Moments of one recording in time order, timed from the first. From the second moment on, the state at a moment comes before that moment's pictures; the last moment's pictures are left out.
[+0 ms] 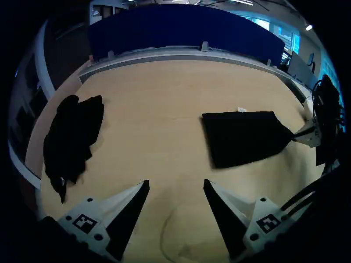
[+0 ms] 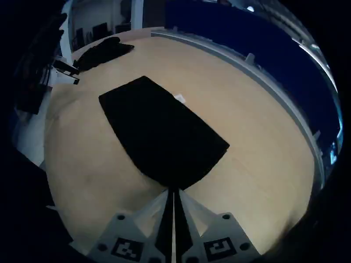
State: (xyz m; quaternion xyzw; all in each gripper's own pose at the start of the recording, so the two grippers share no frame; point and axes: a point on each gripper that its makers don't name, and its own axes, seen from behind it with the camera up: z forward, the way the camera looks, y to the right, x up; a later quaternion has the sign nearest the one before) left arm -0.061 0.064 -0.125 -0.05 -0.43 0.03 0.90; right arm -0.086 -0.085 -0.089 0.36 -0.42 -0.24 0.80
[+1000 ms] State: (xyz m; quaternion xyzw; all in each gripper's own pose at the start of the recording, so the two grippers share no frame) left arm -0.044 0.038 -0.162 -0.02 -0.41 0.00 0.91; right arm -0.013 -0.192 -0.037 0.44 -0.33 -0.34 0.76
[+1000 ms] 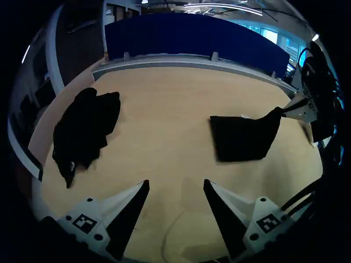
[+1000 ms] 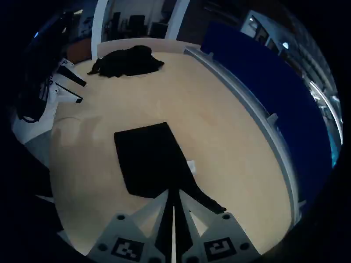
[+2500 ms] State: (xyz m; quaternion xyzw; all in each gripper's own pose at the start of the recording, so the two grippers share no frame) left arm -0.033 0.005 -0.210 0.02 -0.39 -0.05 0.92; right arm -0.093 -0.353 -0.083 0.55 -0.34 -0.38 0.66
